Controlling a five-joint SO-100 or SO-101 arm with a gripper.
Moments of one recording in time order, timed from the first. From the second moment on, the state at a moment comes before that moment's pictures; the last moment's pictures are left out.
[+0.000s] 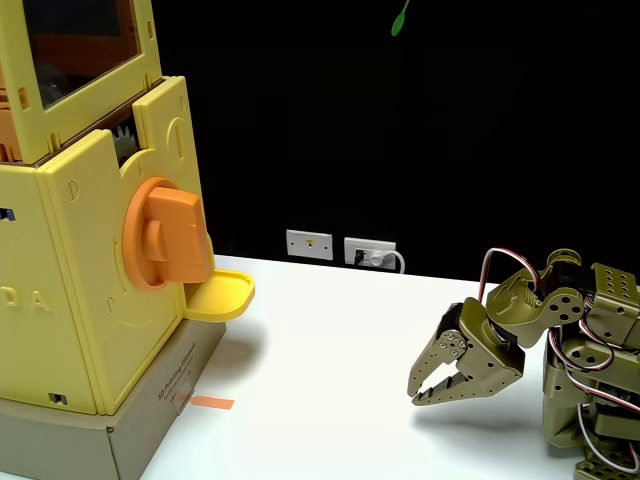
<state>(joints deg) 8.0 194.9 184.9 59.3 7.2</state>
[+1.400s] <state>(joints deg) -3.0 180.6 178.7 -5.4 -79.1</state>
